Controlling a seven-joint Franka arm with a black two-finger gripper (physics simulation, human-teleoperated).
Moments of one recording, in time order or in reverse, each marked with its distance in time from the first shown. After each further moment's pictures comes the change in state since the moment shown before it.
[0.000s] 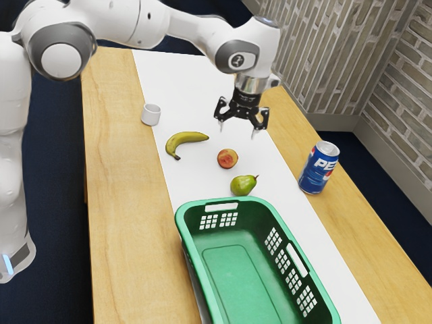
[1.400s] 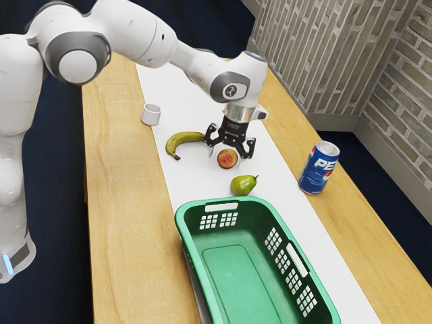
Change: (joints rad) arm 0.027 0.072 0.004 -0.149 -0.085 0.119 0.268
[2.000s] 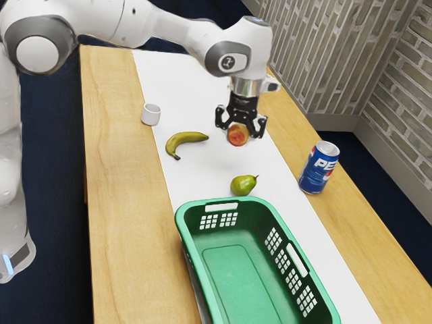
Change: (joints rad) arm -0.062 -0.170 -0.004 -0.007 0.028 -0.020 -0.069
